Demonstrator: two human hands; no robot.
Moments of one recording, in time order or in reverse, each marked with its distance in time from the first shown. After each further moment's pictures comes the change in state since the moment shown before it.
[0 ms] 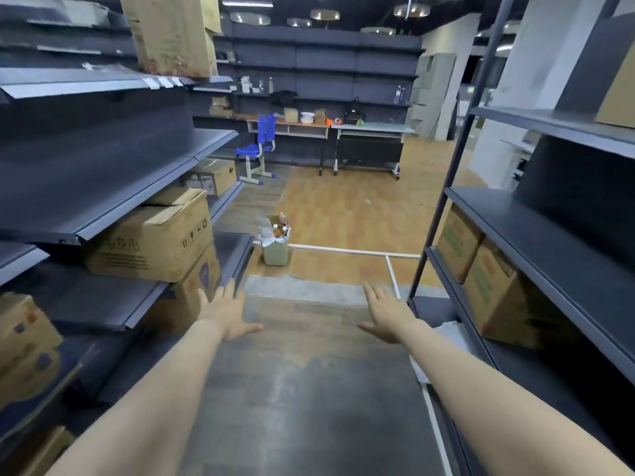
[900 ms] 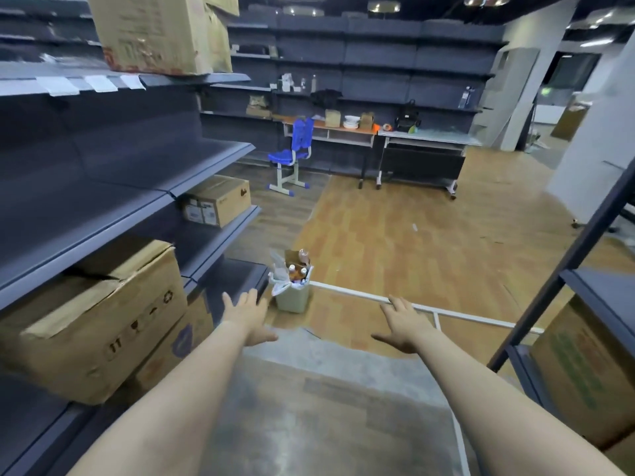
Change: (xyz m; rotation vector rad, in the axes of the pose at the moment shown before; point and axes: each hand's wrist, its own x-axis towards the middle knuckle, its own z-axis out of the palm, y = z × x) left_hand 0.516 0.014 -0.096 0.030 -0.086 -0.096; right_hand 0.540 0.135 -0.091 -0.113 -0.088 -0.048
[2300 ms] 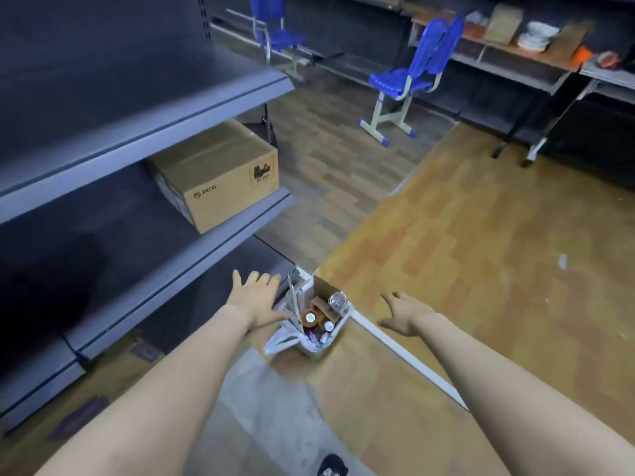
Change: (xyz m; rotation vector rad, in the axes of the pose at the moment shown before) left_hand 0.724 -0.075 -0.048 -0.244 -0.191 -0.240; right_hand 0.834 0.033 -0.097 -0.095 -0.352 -0.340
